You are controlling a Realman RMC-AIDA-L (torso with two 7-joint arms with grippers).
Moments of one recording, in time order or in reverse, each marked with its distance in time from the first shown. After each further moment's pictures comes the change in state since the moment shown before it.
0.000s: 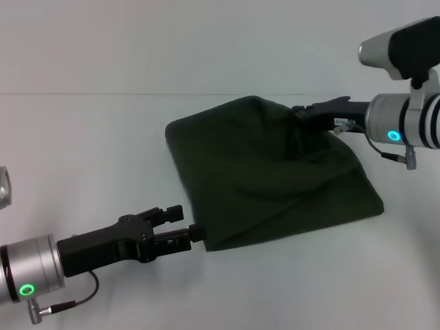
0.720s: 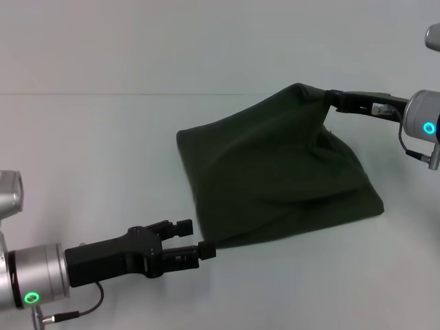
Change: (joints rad) left arm -0.009 -0.001 0.017 0.000 0.045 0.021 -0.008; right arm -0.024 -0.004 0.210 0.070 0.116 0.005 -0.003
